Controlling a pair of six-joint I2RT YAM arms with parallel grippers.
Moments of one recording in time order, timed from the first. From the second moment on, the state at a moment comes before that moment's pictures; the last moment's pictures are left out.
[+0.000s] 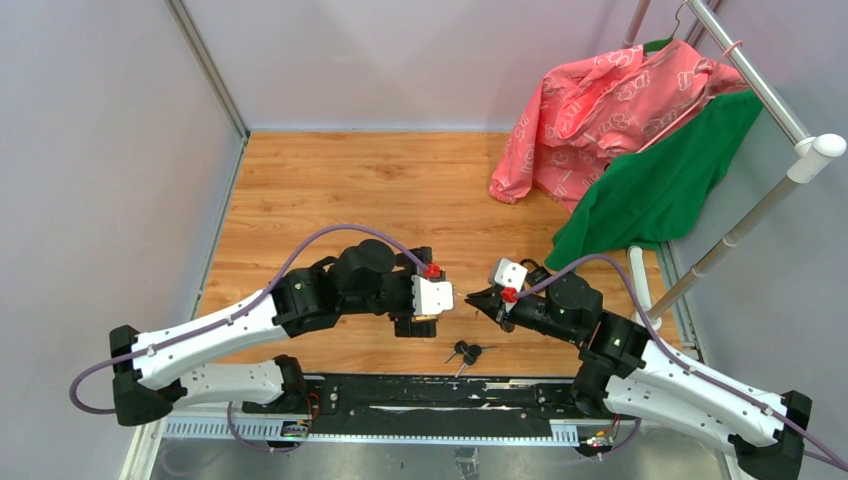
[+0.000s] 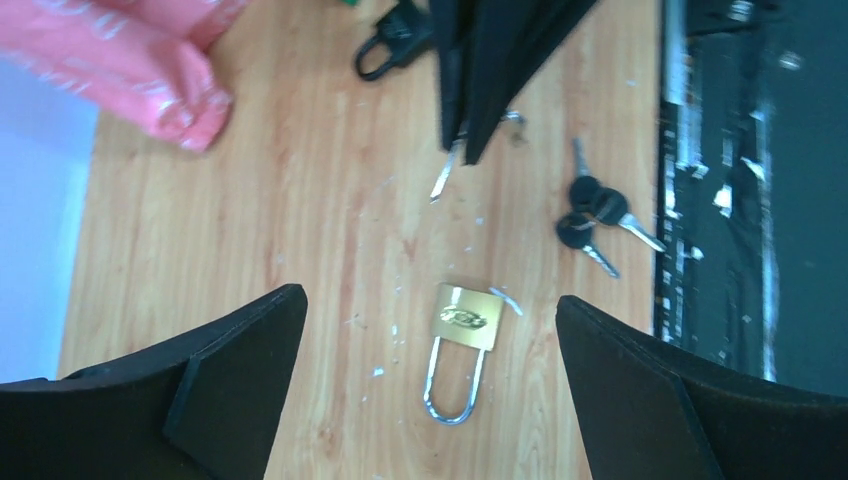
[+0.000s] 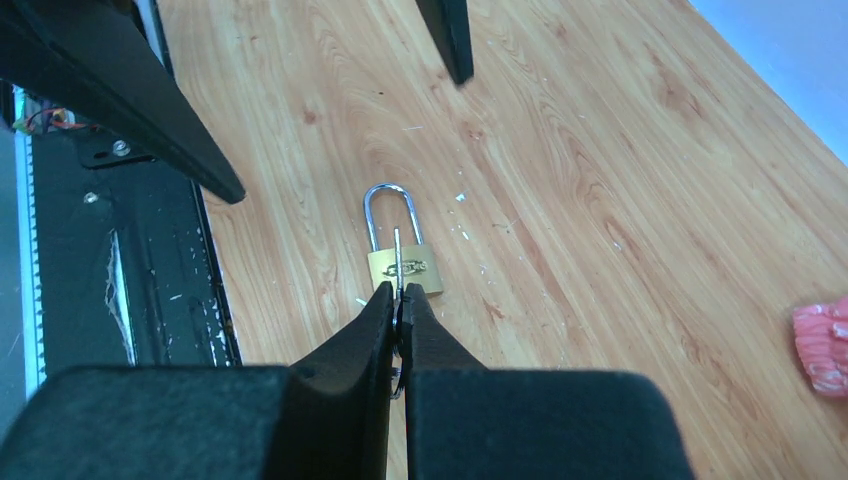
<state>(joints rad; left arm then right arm) -1.13 1.04 1.02 -0.52 0.17 0.54 1.02 0.59 0.55 -0.15 -0.13 -0.20</state>
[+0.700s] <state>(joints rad) -0.88 1.19 0.91 -0.30 -0.26 -0.18 0.87 0.73 0.71 -0.35 0.07 0.12</state>
